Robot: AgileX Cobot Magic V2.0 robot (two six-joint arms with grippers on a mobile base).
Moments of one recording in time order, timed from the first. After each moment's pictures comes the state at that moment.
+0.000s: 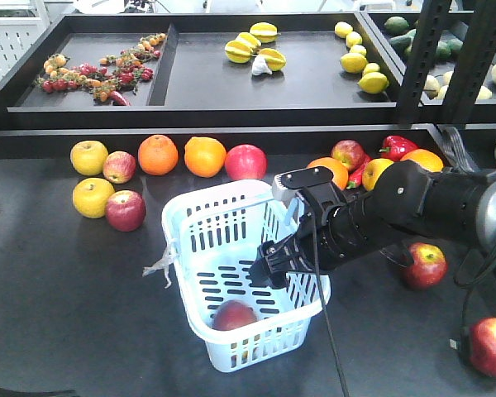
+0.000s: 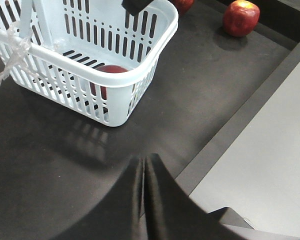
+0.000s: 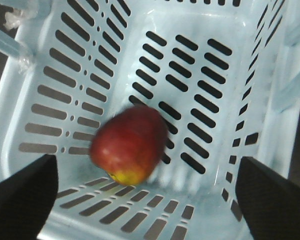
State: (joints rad) left arm -0.40 0.55 -0.31 -0.74 0.61 0.73; right arm 0.40 1.74 -1.09 0.62 0.58 -0.56
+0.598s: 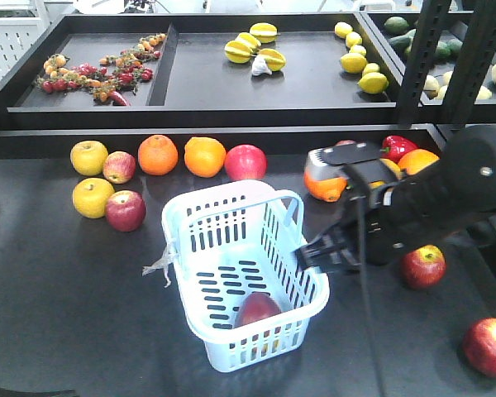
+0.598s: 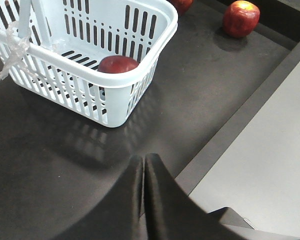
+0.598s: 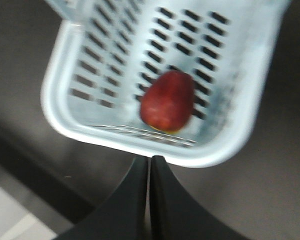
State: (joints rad) left arm -0.40 0.55 -0.31 -0.74 0.61 0.73; right arm 0.39 1.47 -1.09 0.32 0.84 -0.20
